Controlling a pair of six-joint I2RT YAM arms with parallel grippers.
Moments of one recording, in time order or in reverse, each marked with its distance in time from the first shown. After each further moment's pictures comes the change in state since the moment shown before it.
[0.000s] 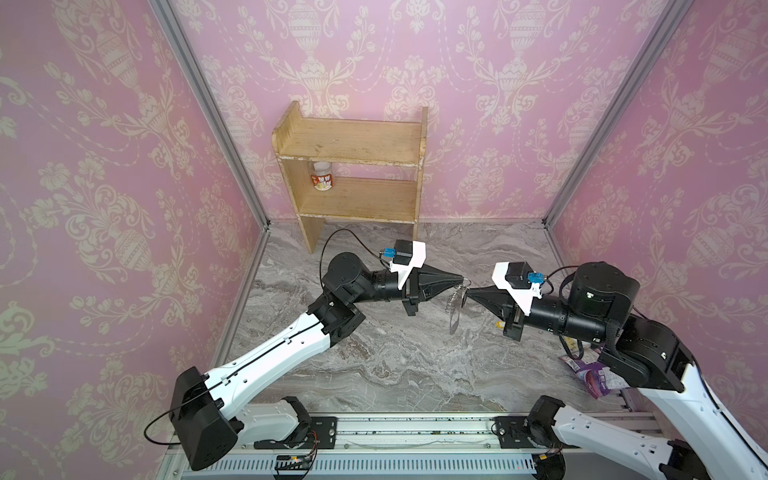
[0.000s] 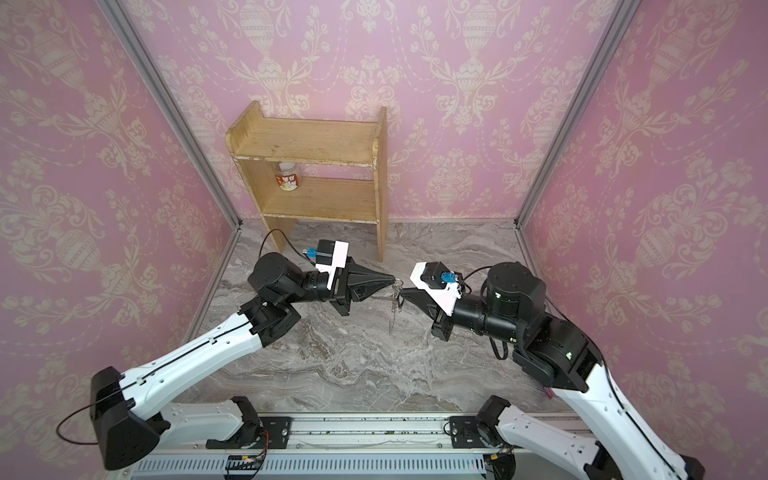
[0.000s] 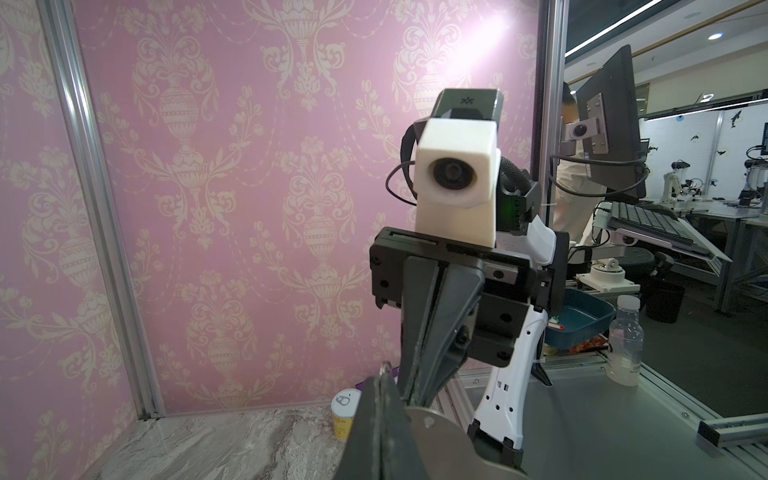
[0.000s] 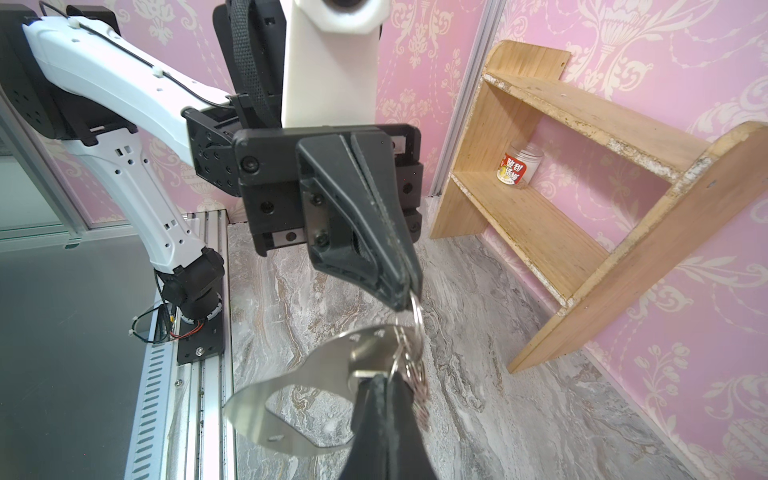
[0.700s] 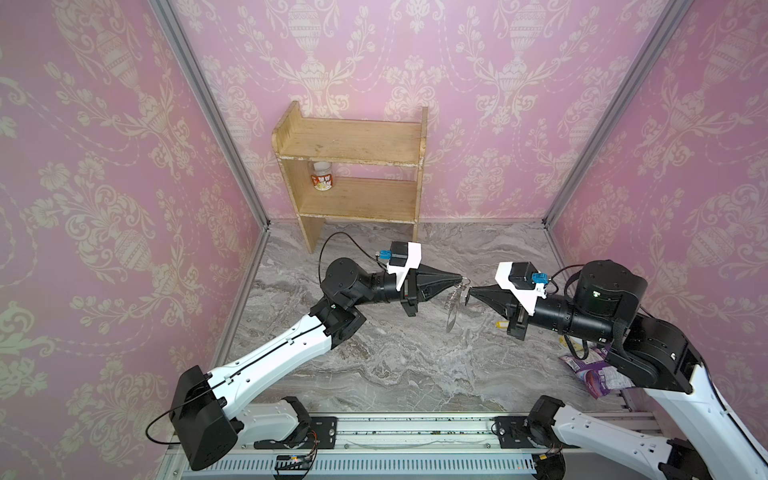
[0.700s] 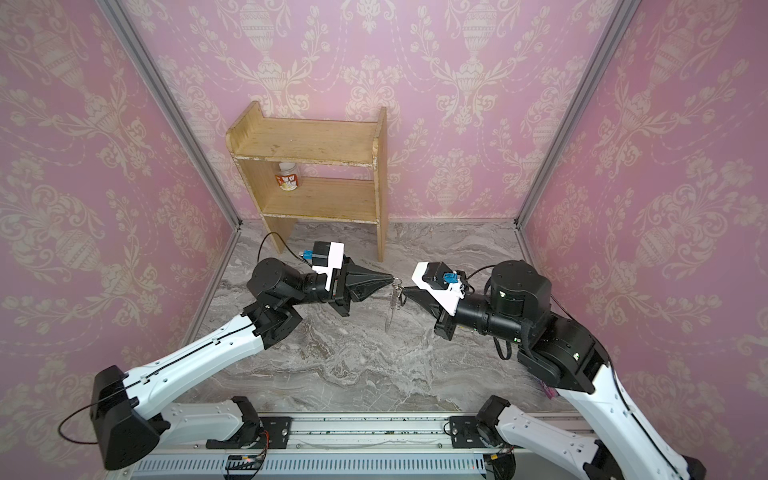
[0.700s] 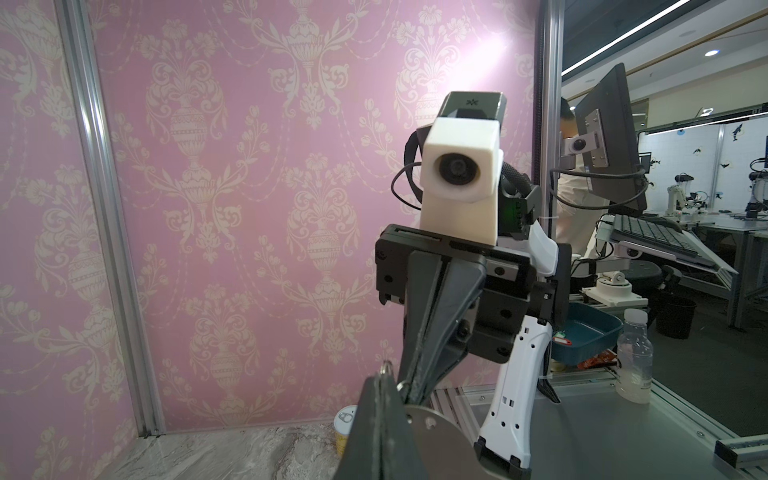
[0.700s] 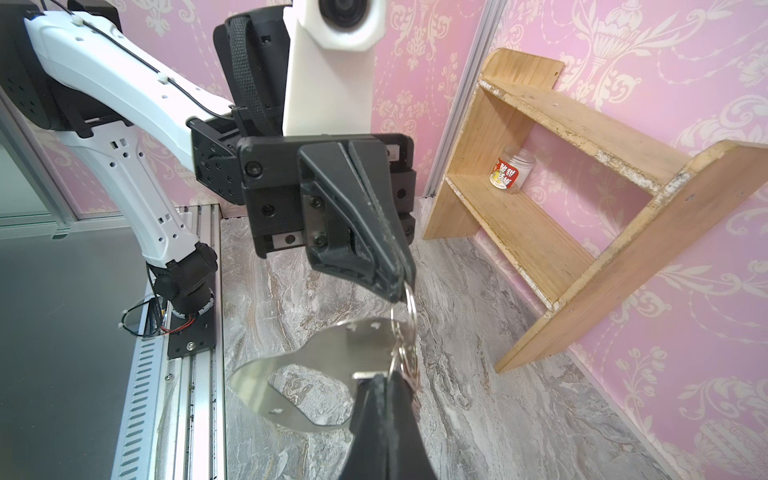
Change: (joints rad) left arm 0.000 0.000 -0.038 0.111 -0.024 -0.041; right arm 0.000 0.002 0.046 -0.040 0.013 -0.038
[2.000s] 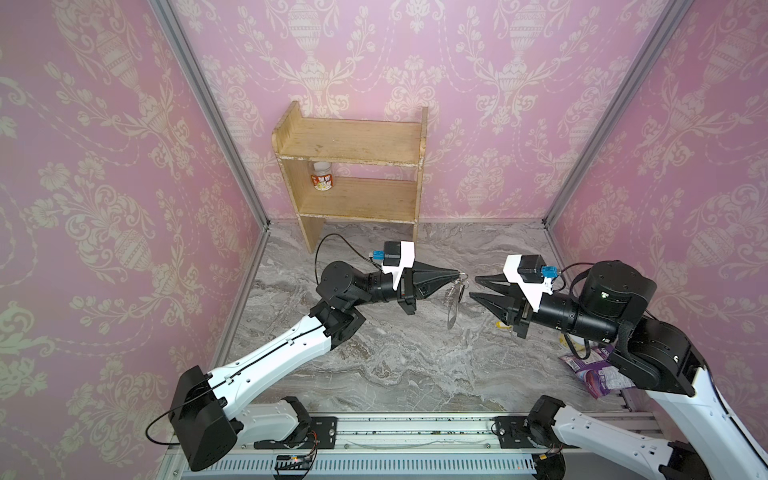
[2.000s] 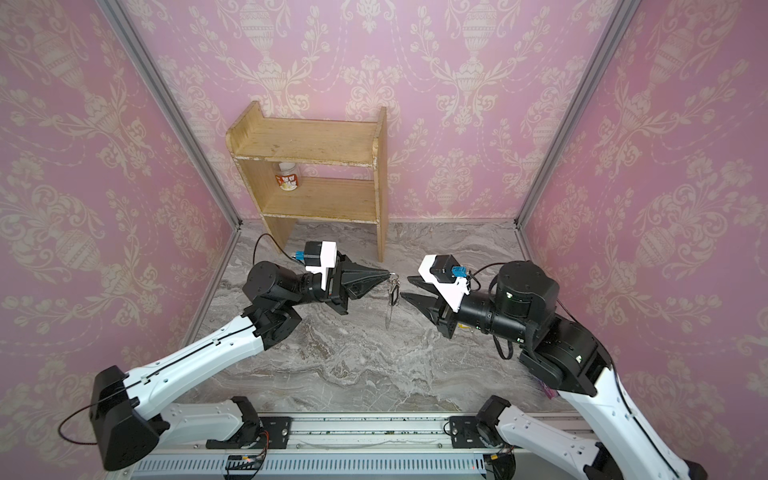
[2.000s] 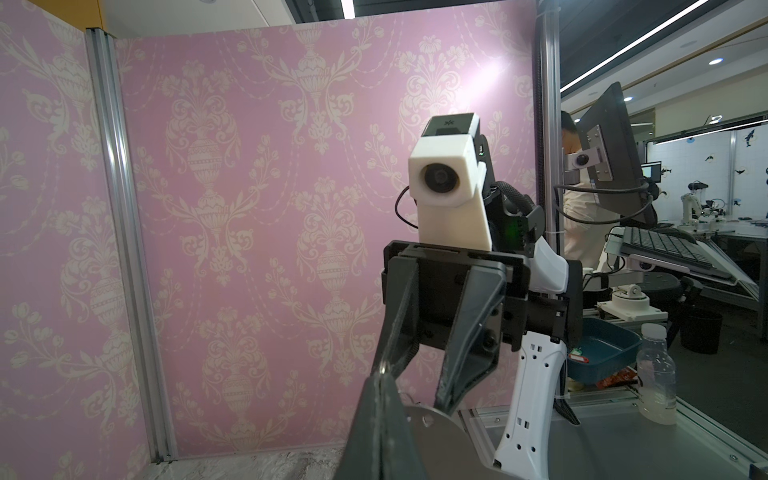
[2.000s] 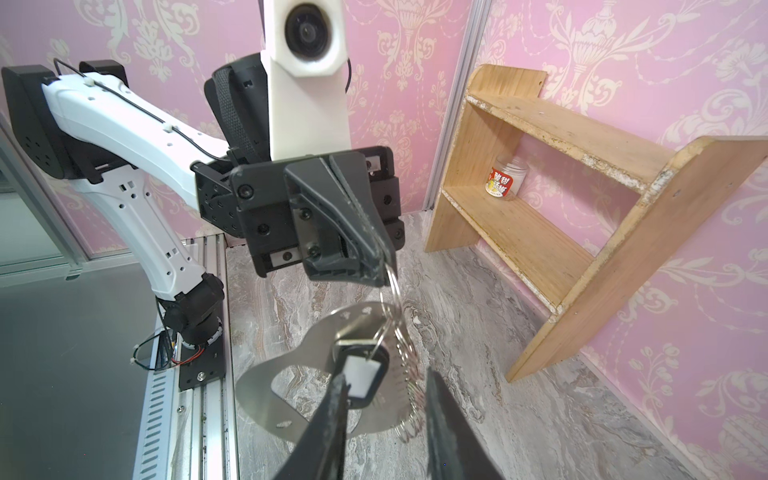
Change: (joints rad) left arm 0.002 -0.004 -0.017 0.078 -0.026 -0.009; right arm -0.016 -0.008 -0.007 0.063 -0.017 0.097
